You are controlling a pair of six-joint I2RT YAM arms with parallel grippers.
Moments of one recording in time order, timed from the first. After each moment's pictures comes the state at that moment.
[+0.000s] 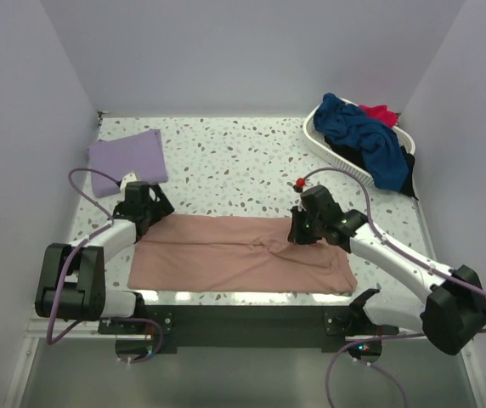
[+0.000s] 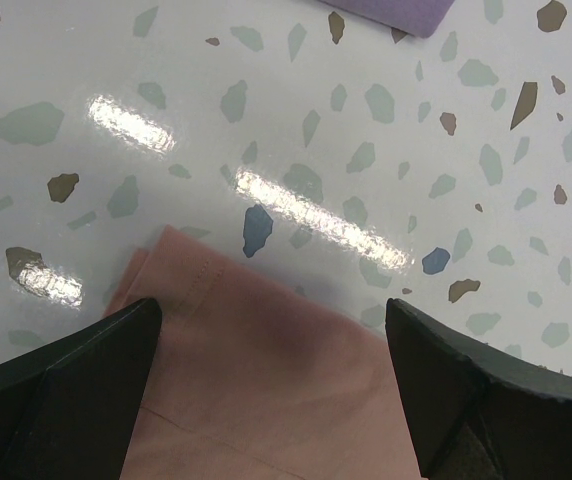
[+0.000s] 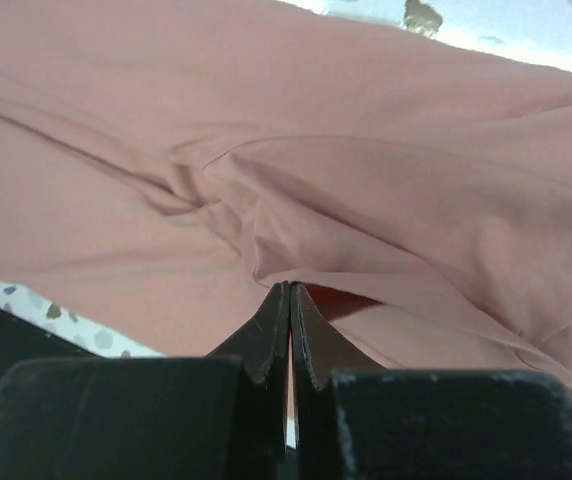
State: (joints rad) left arm -0.07 1.36 0.55 0.02 -0.19 -0.58; right arm 0.60 1.21 0.77 -0.51 -0.04 0.46
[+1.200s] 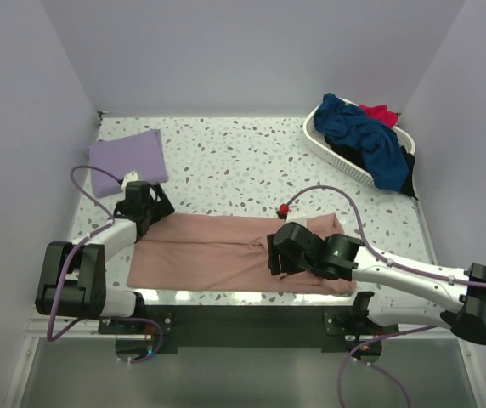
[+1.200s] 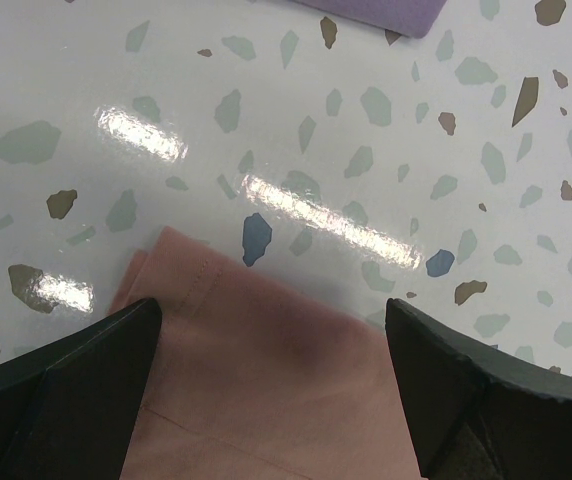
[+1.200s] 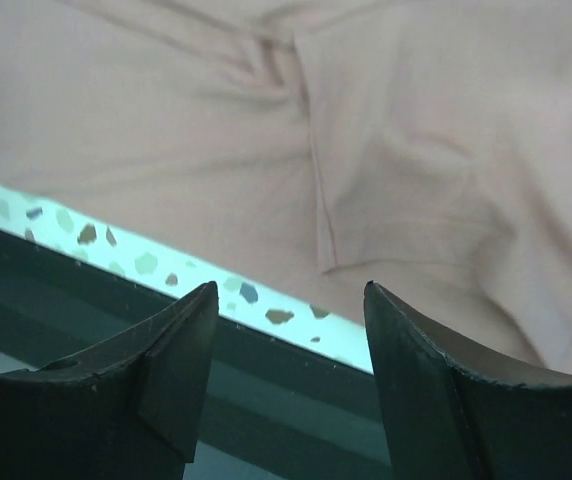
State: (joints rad) left arm -0.07 1.38 0.55 0.04 -0.19 -0.53; right arm 1.11 1.08 0.79 -0.72 0.27 0.83
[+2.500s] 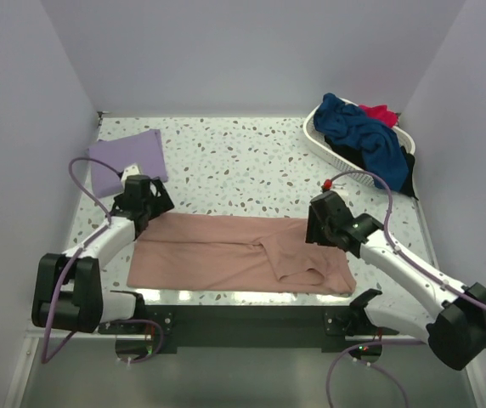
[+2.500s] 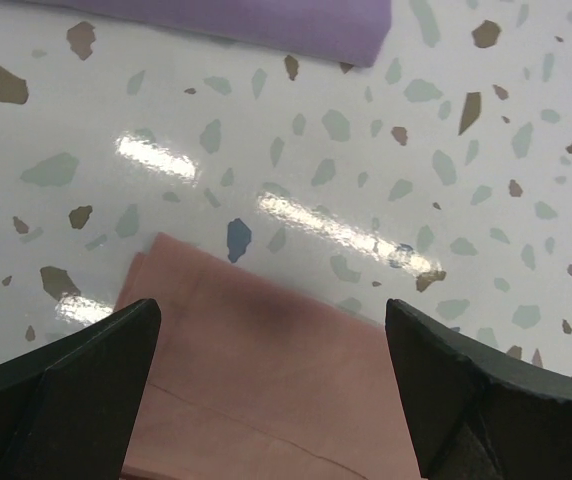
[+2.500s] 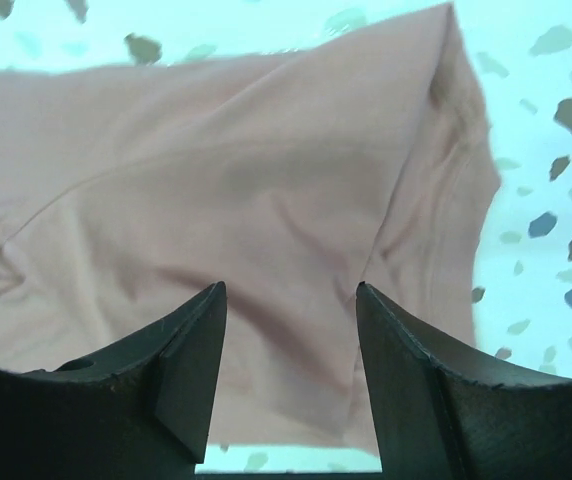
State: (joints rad) left arm -0.09 1.31 0.61 -0.09 -0.23 -0.51; right arm 0.61 1.05 0.75 -0.72 0.32 0.61
